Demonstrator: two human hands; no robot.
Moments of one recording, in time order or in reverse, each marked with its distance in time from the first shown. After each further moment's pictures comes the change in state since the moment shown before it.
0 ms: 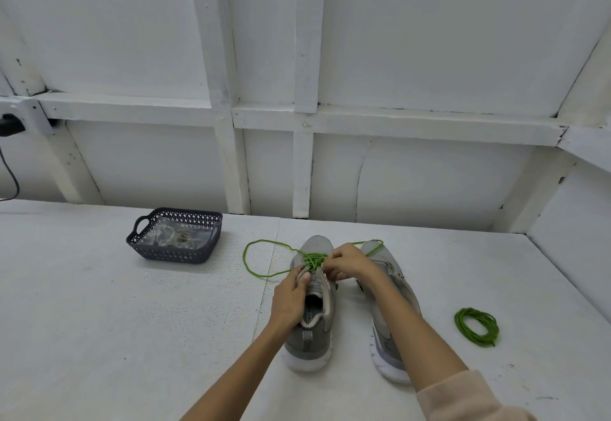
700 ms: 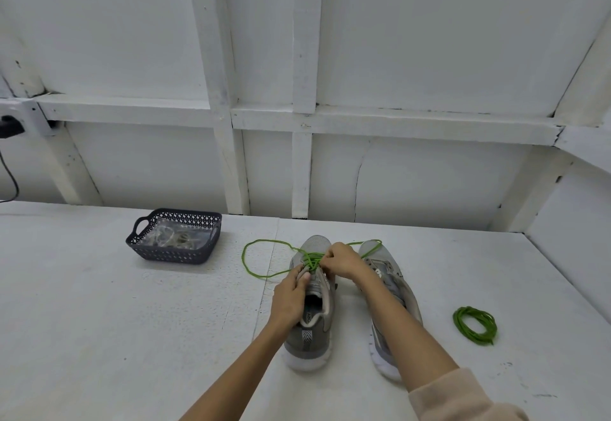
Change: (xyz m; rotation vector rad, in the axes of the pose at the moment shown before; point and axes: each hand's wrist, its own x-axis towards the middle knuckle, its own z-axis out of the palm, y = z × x) left_hand 0.000 0.001 0.000 -0.004 -0.015 0.002; right_hand 0.001 -0.009 0.010 -0.397 0.089 -0.061
